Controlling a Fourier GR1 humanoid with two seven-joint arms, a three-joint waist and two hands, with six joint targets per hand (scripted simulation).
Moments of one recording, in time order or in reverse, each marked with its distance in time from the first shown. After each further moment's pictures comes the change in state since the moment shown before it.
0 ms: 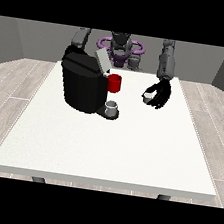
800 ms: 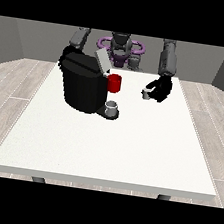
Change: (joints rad) left arm -0.113 0.028 -0.026 0.023 -0.077 -0.057 -0.060; right arm -0.023 -0.013 -0.047 0.059 -0.044 0.009 -0.013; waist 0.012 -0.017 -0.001
